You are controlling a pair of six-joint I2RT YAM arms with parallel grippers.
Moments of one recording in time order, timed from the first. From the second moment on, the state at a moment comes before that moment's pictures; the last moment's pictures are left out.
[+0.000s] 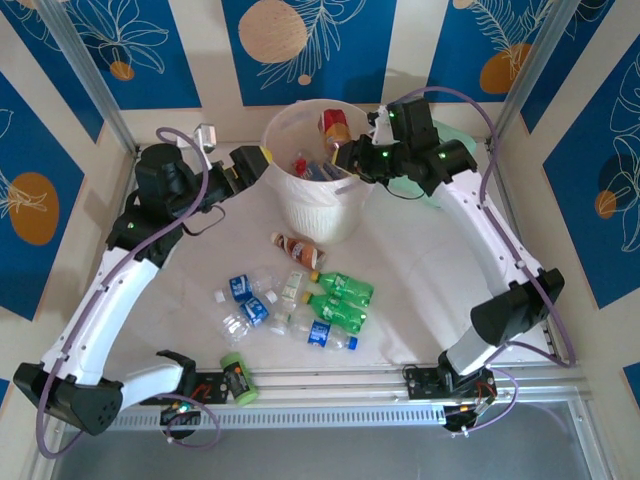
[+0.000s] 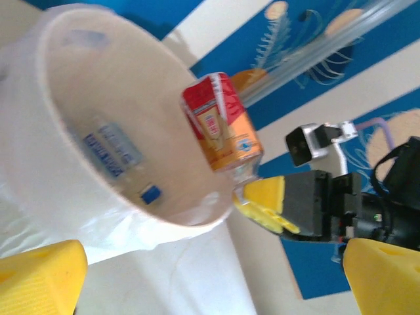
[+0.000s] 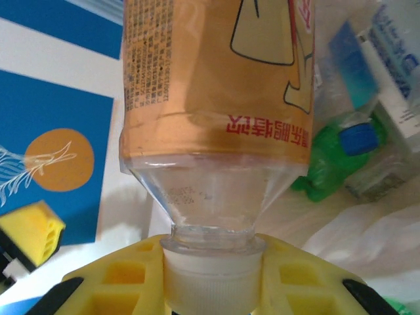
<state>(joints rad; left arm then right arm) -0.36 1.14 1.31 -0.41 0.39 -0.82 0.42 1.61 1.82 -0.88 -0.46 0.72</state>
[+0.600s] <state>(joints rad) -0.30 1.11 1.13 -0.71 0.20 -0.87 0.38 1.66 1.89 -0.91 -0.44 0.72</state>
